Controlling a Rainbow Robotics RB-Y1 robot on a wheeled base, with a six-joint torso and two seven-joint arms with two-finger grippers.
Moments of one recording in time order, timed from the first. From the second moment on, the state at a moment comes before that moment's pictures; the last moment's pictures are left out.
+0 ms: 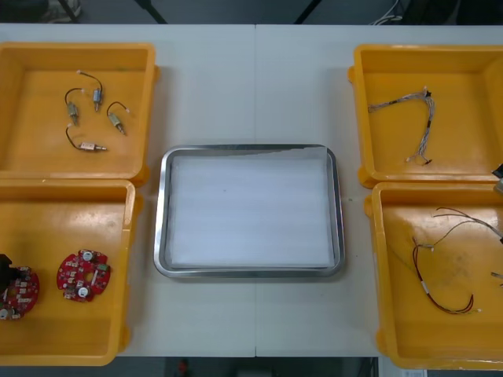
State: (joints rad) right arm -0.03 -0.68 -0.40 -2.01 -0.78 1.75 2.12; left arm 0.31 0.91 0.21 -1.81 1.03 1.08 -1.50
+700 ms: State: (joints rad) right arm -0.18 -0.68 -0.49 -2.23 -0.85 1.91 2.06; left arm 0.13 0.94 0.37 -1.91 1.05 1.58 -1.50
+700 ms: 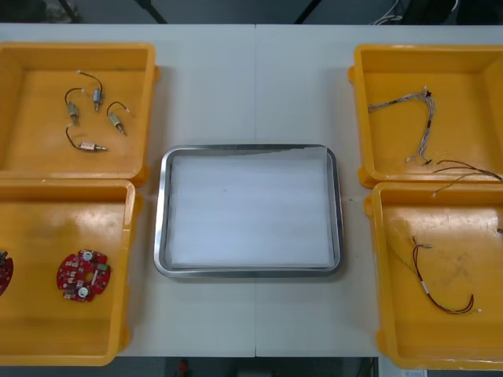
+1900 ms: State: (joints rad) right arm -0.23 -0.81 -0.37 -2.28 -0.95 1.92 2.02; left arm -0.66 0.87 -0.24 -2.07 1.04 1.83 -1.10
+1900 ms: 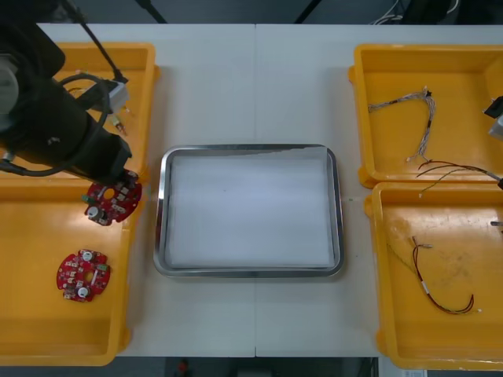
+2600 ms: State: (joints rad) right arm -0.23 -0.81 -0.37 -2.30 -0.95 1.92 2.02; left arm -0.73 0.67 -0.58 -2.00 0.84 1.68 -0.94
